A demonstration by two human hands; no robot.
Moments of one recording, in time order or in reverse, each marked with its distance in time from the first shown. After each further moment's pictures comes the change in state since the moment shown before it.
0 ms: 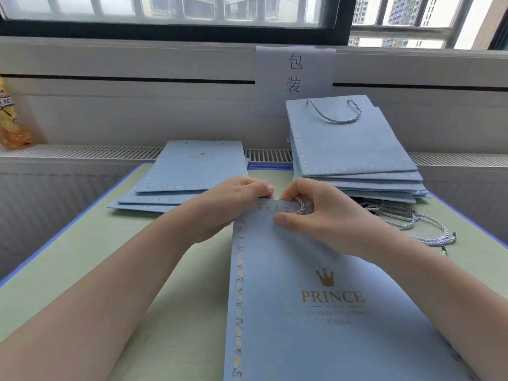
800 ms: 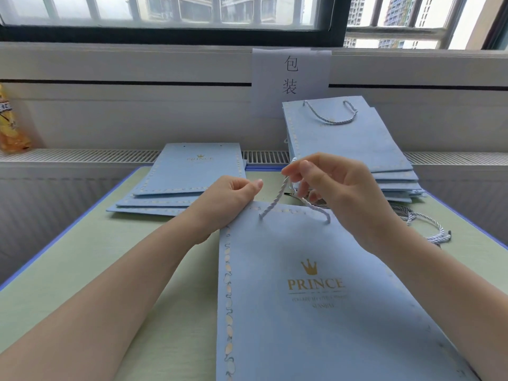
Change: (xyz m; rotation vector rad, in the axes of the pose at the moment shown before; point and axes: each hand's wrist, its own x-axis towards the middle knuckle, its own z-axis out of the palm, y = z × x) left_hand 0.014 -0.015 -0.001 0.099 0.259 0.017; right_hand -0.001 -0.006 -0.012 0.351 0.267 -0.194
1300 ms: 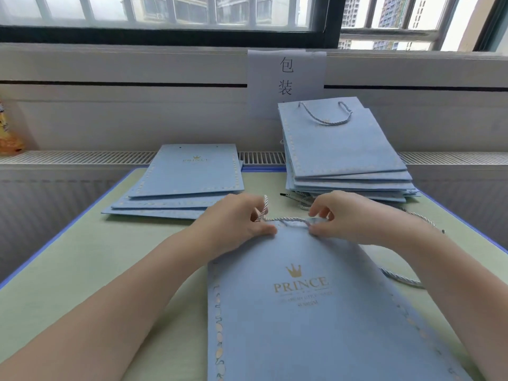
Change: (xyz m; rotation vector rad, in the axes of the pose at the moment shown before) left_hand 0.000 -0.011 0.015 0.589 -0.073 0.161; right_hand 0.005 0.026 -0.029 -0.988 -0.419 0.406
